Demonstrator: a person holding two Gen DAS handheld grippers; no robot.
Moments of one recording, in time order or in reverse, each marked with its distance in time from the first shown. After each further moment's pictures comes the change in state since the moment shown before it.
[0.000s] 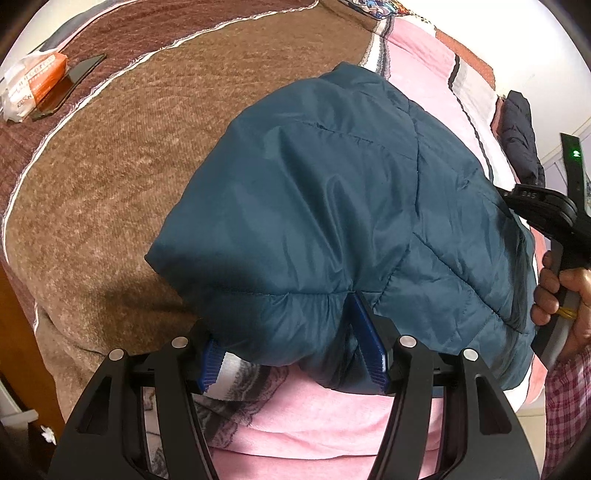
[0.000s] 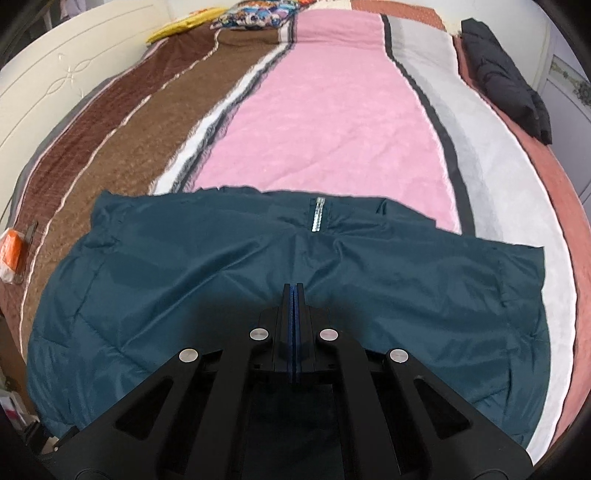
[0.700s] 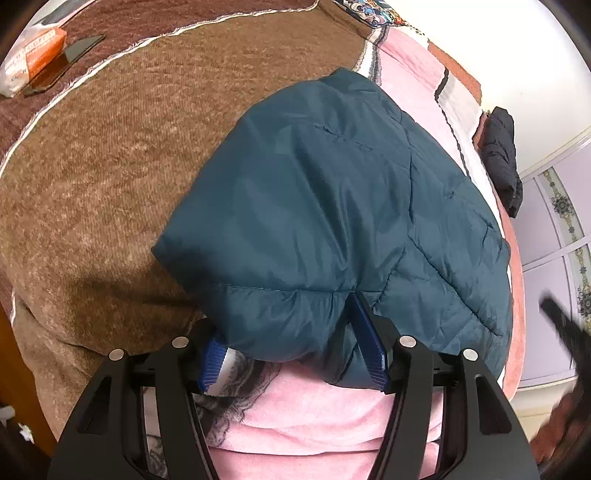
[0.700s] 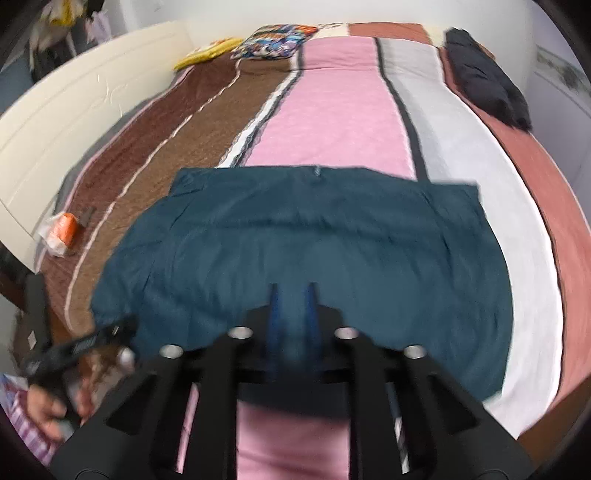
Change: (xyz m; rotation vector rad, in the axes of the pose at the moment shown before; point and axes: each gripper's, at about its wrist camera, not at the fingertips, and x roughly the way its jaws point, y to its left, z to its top) left arm -0.010 0.009 -0.010 -0.047 -0.004 -0.112; right arm -0.142 -0.003 -0.100 0.004 -0.101 0.081
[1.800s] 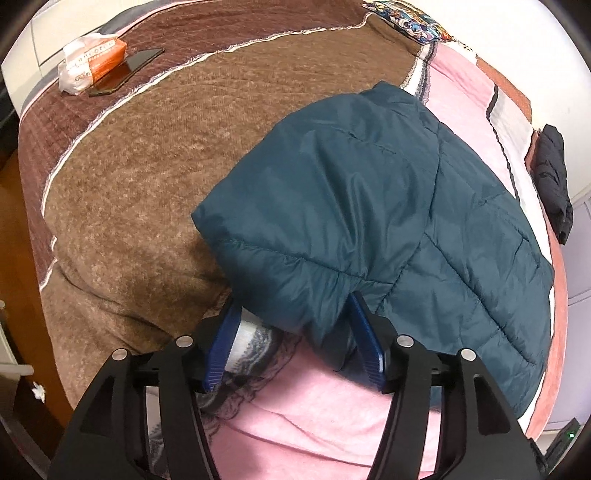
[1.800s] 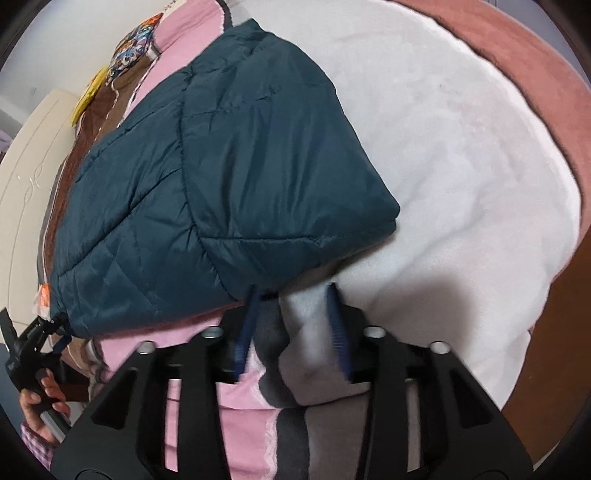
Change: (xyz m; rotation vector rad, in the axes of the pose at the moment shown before) left arm -0.015 -0.016 -0.022 -0.085 -0.078 0.246; right arm -0.006 -0.203 -0.158 0.531 0.179 -0.011
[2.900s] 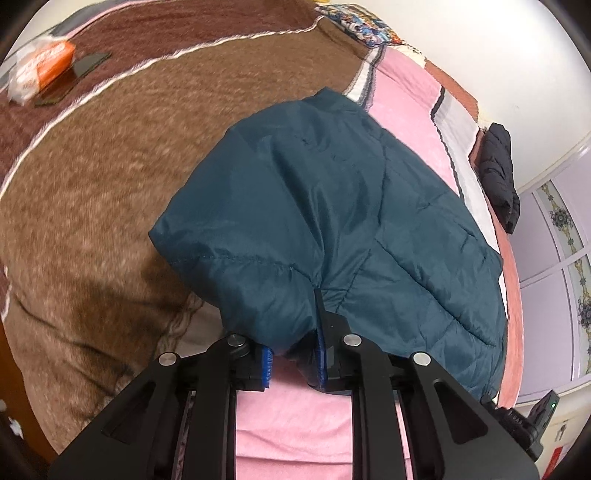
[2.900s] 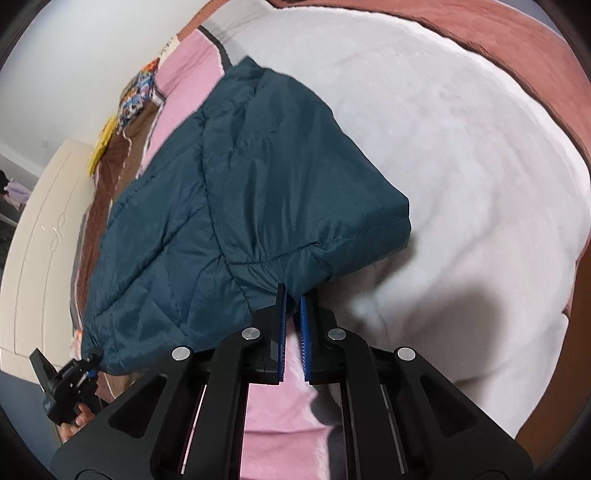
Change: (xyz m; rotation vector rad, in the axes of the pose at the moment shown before) left arm 0.001 0.002 0.009 0.042 -0.002 -0.257; right arm -0.007 -0.008 0.010 0.156 -0.077 0.138
